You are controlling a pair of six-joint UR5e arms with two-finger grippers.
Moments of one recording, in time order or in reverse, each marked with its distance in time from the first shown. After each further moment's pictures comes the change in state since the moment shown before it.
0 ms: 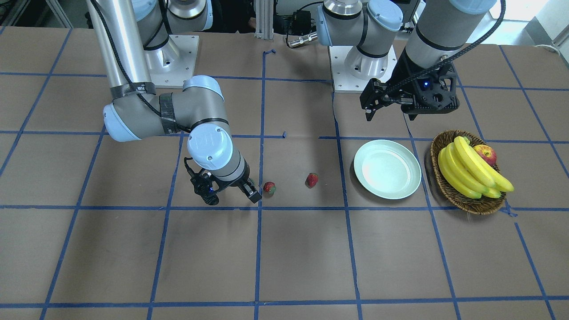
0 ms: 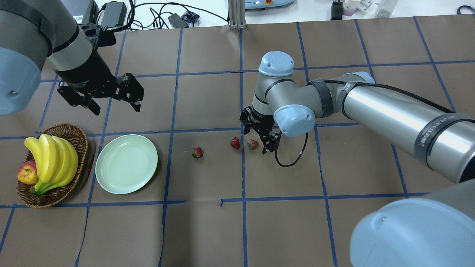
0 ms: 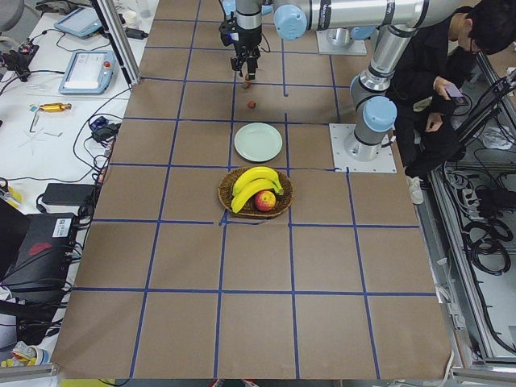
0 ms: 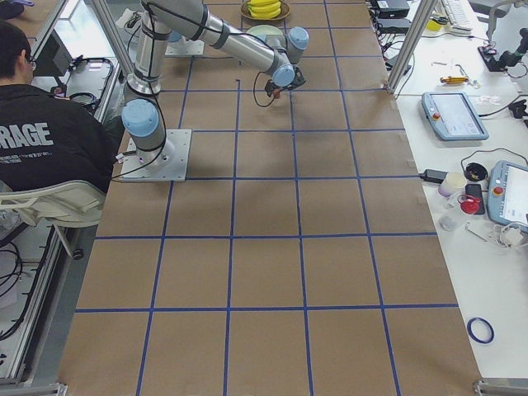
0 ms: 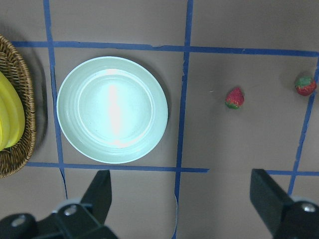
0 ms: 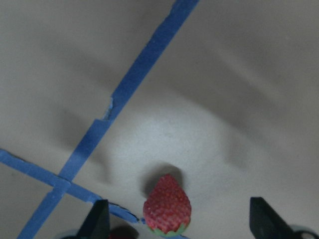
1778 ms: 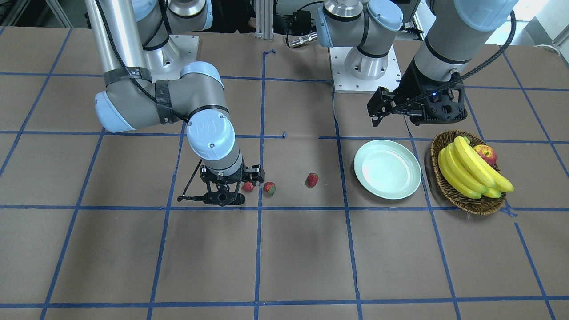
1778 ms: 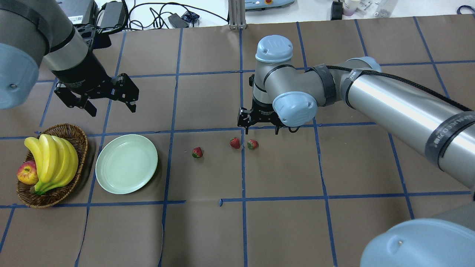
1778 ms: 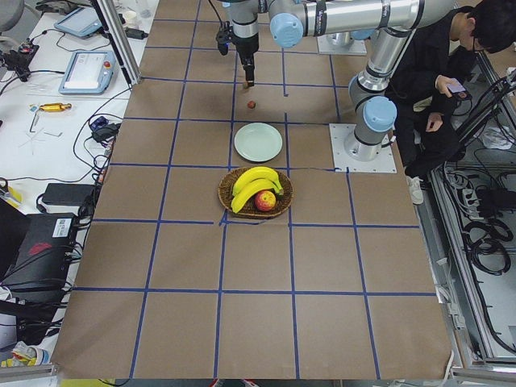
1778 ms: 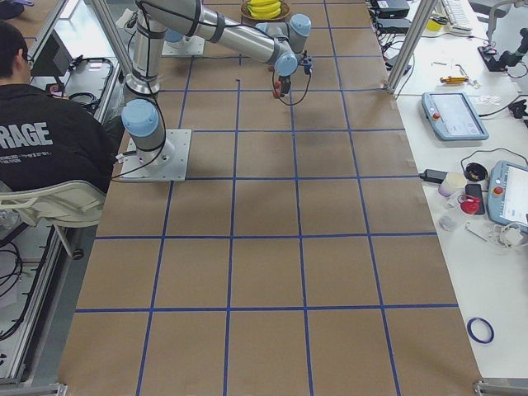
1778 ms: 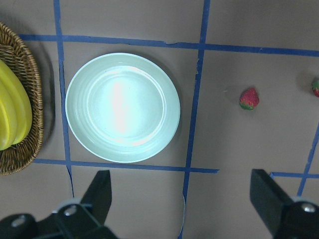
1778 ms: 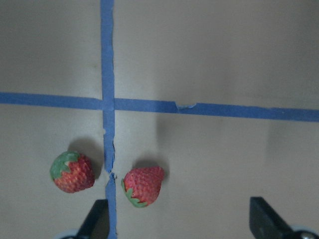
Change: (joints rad) left arm 0.034 -0.022 0.001 -0.006 -0.005 0.008; right arm 0.005 -0.048 -0.065 0.079 -0.099 -0.824
